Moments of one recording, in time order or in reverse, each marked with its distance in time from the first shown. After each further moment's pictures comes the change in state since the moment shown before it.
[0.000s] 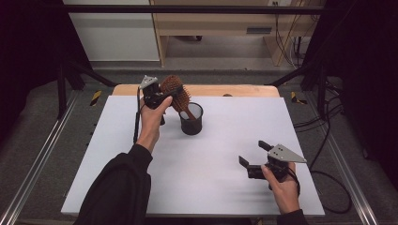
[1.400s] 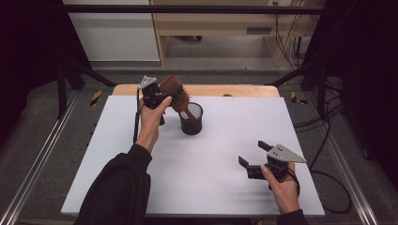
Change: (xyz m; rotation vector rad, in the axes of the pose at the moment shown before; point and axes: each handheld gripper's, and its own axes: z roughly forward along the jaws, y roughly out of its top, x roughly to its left) left arm 0.003 -0.002 0.001 -0.009 -0.001 -0.006; right arm 0.001 0.000 0.000 0.005 0.005 0.001
